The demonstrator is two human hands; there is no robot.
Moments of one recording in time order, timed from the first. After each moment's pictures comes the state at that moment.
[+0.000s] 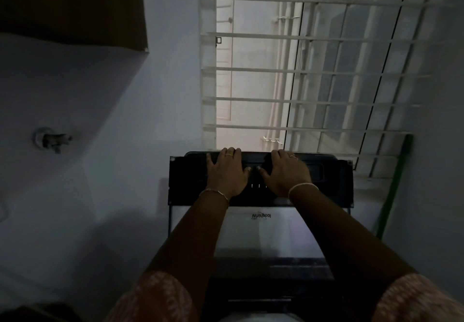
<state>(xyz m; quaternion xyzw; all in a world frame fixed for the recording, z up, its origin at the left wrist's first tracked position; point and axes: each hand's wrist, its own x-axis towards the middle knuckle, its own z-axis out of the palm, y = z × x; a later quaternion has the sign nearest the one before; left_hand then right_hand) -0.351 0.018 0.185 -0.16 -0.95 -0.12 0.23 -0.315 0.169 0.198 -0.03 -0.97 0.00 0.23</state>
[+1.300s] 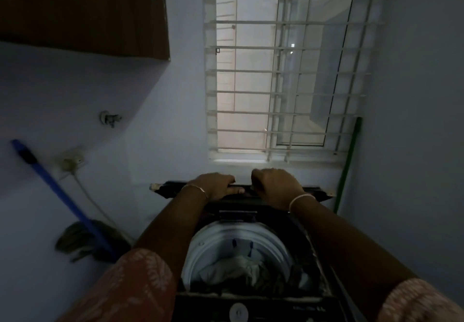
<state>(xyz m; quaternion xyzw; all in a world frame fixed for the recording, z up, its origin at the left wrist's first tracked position) -0.045 -0.013 0.175 -0.25 -0.97 -0.05 -0.04 0.016 0.178 0.185 0.21 -0.95 -0.04 0.21</state>
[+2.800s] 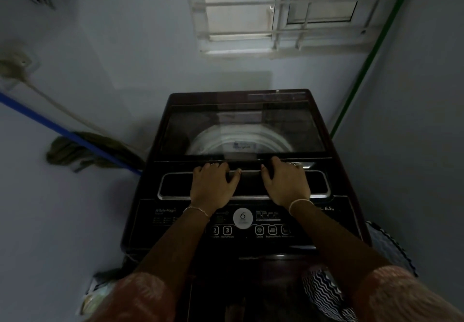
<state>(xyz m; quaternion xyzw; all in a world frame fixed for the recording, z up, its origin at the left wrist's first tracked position) 0.024 -0.007 -0.057 -0.11 -0.99 -0.08 0.07 0.050 0.182 -0.055 -0.04 -0.99 0.12 0.09</state>
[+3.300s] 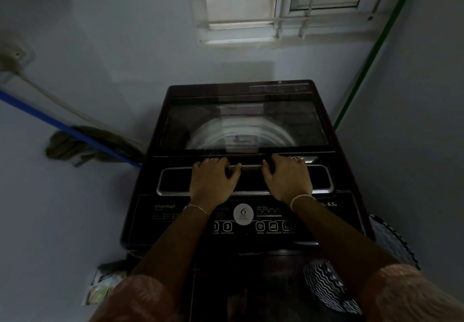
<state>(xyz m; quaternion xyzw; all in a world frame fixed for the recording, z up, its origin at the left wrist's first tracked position) 0.023 -0.007 -0.059 -0.10 -0.99 -0.09 0.08 0.048 0.182 -0.055 -0.04 -0.99 0.11 0.08</state>
